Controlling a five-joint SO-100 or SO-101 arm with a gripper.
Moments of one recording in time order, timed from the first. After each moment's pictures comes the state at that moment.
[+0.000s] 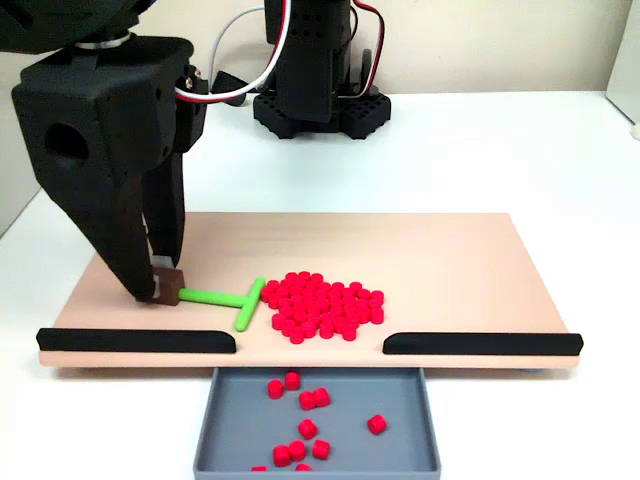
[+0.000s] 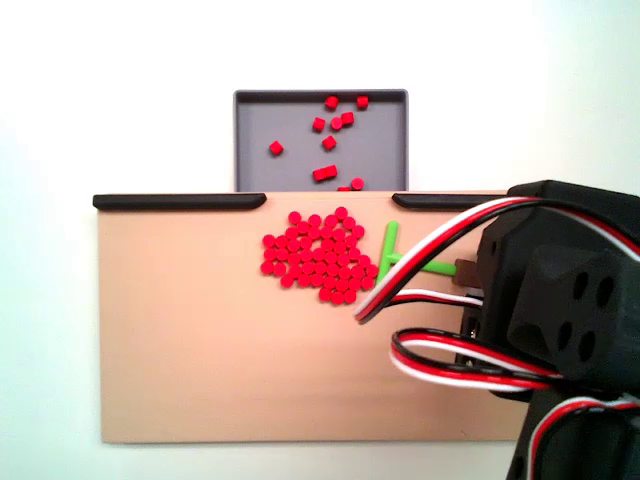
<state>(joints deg) 17.5 53.3 54.8 88.9 -184.0</state>
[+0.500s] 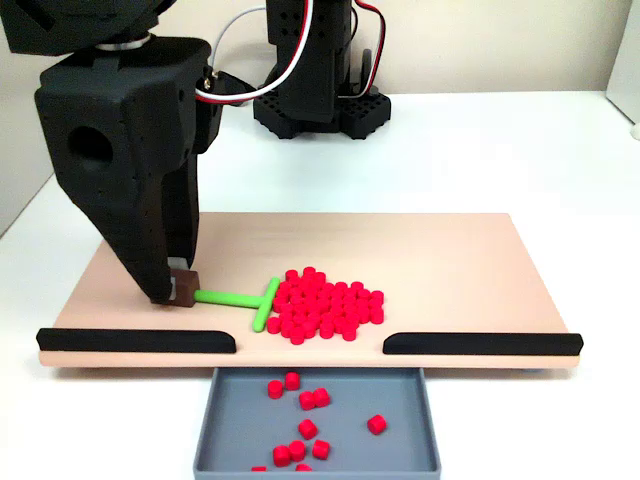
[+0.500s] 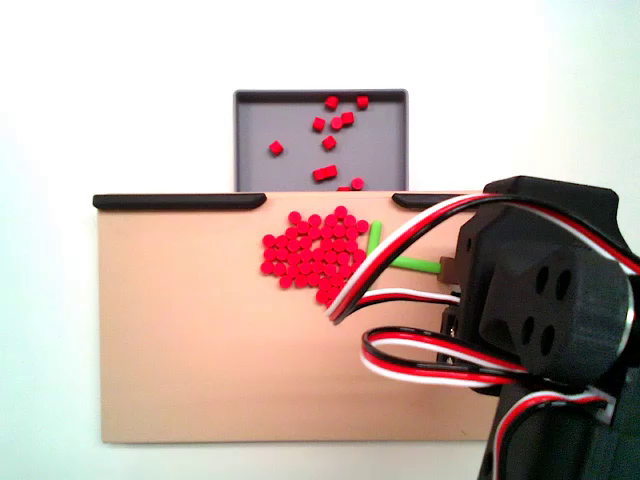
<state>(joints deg) 16.3 53.3 54.8 88.9 -184.0</state>
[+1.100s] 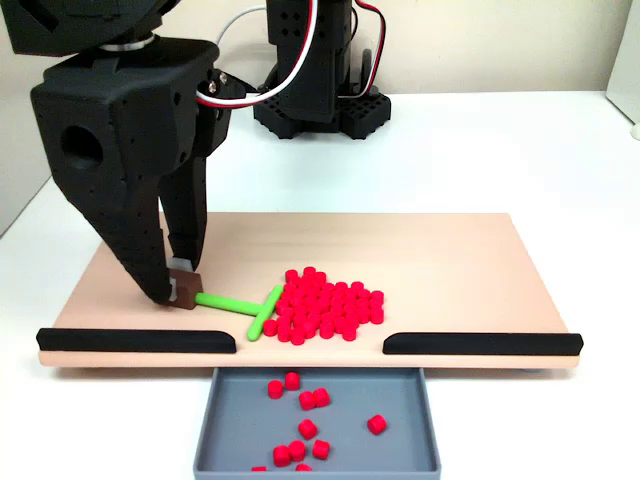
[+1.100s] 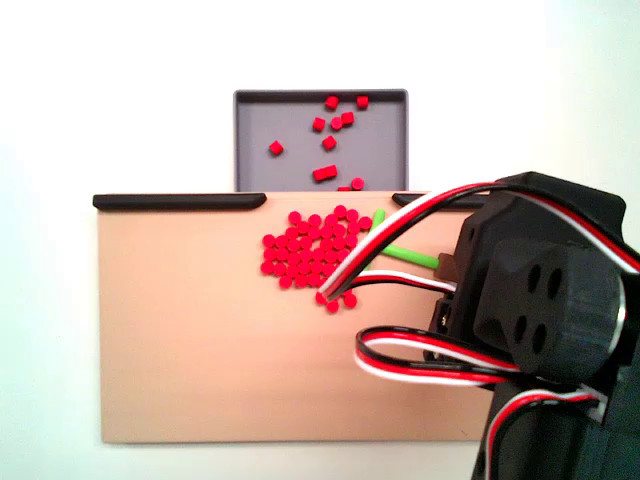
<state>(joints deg) 16.0 53.3 54.8 88.9 -176.2</state>
